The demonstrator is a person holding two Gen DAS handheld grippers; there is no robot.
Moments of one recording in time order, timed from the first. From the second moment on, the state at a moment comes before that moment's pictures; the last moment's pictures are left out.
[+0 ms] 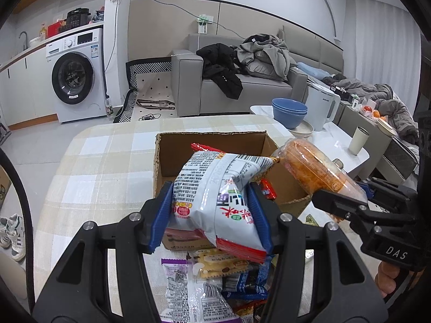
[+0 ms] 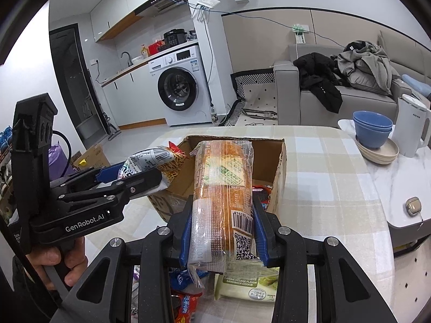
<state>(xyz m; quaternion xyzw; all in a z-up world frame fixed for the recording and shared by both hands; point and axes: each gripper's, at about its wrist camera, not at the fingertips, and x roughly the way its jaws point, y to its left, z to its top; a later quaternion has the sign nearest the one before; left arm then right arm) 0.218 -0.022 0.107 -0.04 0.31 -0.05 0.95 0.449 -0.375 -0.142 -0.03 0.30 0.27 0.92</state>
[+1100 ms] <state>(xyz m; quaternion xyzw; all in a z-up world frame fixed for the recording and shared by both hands) 0.296 -0.015 0.064 -0.03 0.34 -0.03 0.94 0.507 -0.349 -0.158 -0.07 0.33 0.23 0.91</state>
